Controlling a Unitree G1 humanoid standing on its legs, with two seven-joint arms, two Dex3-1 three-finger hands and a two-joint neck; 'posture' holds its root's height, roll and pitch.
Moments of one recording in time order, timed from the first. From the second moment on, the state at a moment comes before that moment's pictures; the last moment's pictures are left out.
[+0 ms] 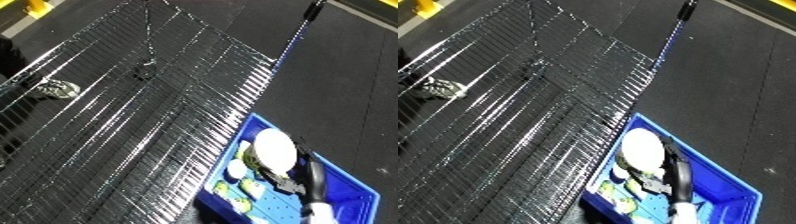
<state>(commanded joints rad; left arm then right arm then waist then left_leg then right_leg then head) -0.12 0.25 -0.20 0.23 -0.82 -0.18 -0.09 0.01 -0.48 -0.21 0.22 0.47 -0.42 -0.36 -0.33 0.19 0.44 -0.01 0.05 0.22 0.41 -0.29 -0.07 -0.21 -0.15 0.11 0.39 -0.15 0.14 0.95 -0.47</state>
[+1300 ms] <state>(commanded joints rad) -0.10 0.26 -0.19 0.22 -0.82 -0.16 -0.05 -0.02 -0.47 -0.12 0.12 0.36 -0.33 -0.23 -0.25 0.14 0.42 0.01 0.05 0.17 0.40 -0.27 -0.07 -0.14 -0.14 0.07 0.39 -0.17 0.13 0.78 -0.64</state>
